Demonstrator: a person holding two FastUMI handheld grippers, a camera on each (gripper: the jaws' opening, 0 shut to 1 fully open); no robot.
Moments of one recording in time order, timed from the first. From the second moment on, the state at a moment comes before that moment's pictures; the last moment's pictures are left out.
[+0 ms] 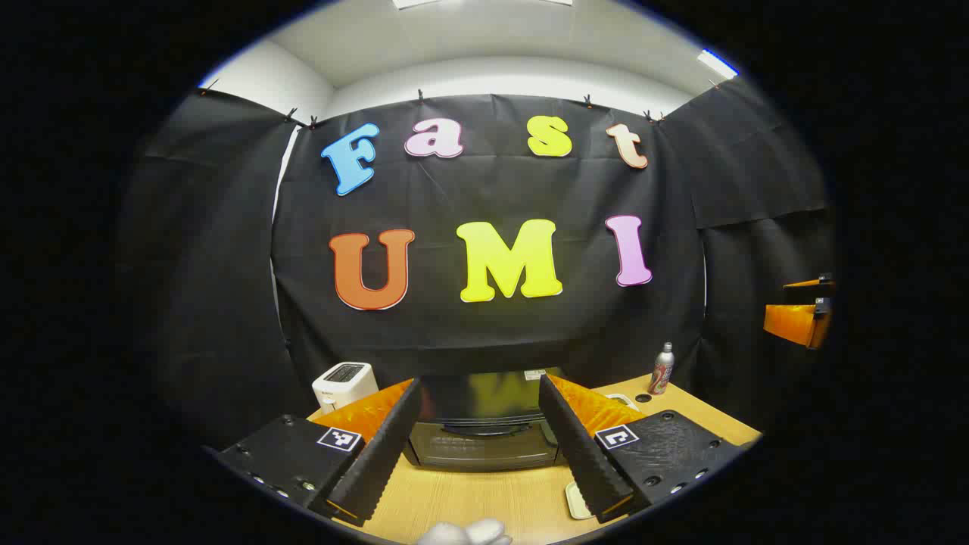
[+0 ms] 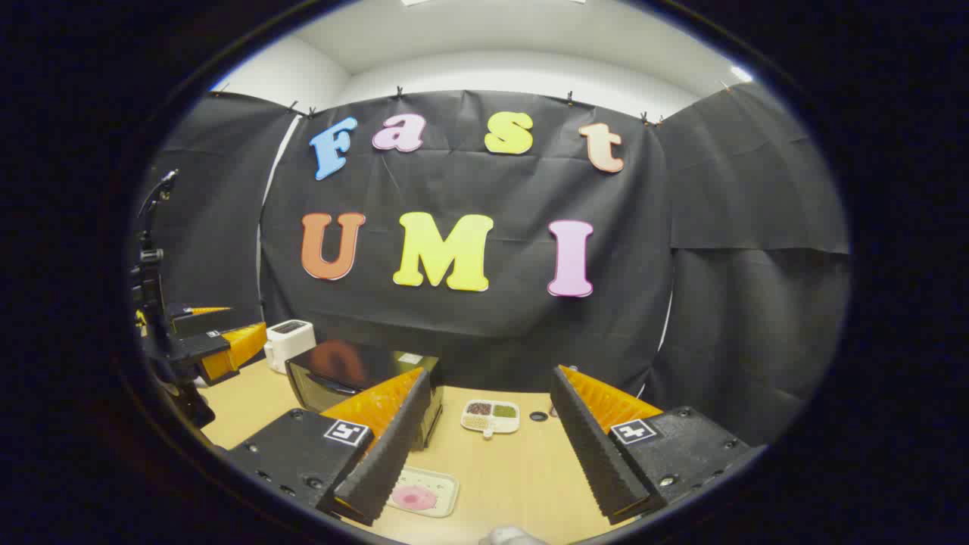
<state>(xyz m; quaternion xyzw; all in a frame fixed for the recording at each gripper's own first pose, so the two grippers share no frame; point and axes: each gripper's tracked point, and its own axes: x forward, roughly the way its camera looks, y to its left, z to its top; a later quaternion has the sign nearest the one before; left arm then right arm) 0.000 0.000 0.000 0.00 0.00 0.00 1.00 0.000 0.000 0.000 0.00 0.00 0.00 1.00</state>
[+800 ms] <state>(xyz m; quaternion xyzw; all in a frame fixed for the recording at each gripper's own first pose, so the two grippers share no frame) 0.072 -0.004 -0.071 0.01 0.04 0.00 1.00 0.013 -0.013 0.003 -0.01 0.00 -0.01 1.00</state>
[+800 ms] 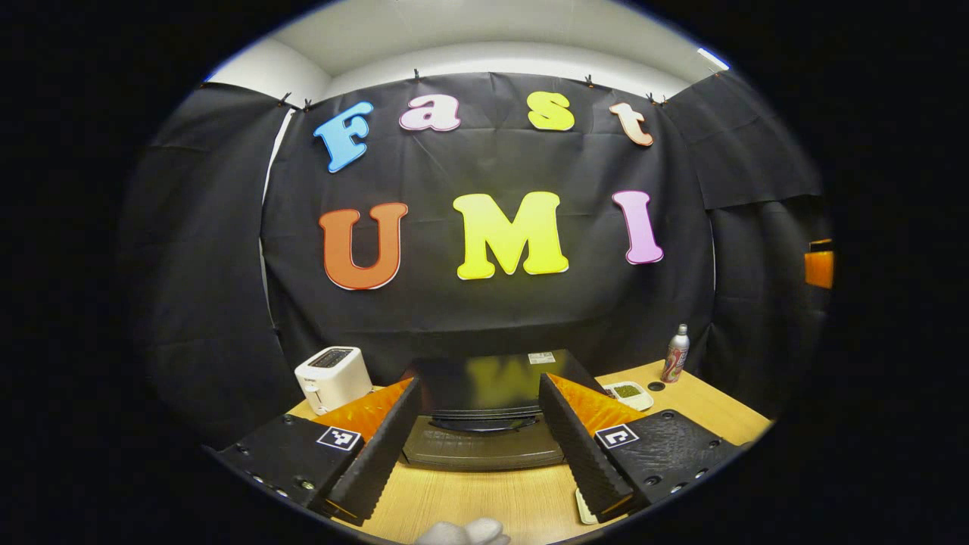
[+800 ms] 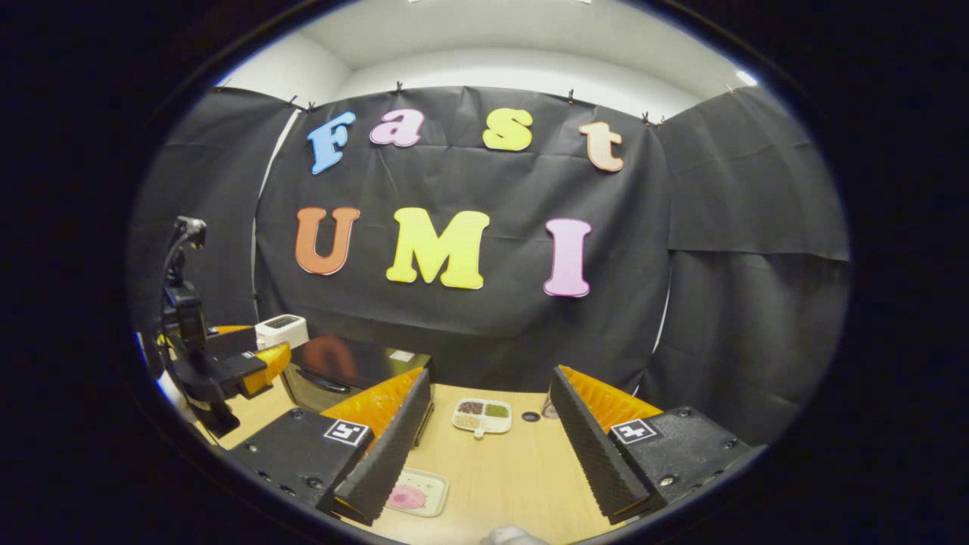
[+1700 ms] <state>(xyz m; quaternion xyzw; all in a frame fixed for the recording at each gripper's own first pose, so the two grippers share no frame) 0.163 -0.014 -0.172 -0.01 0.12 -0.03 0.99 0.011 -0.034 -0.006 0.00 0.03 -0.05 1.00</state>
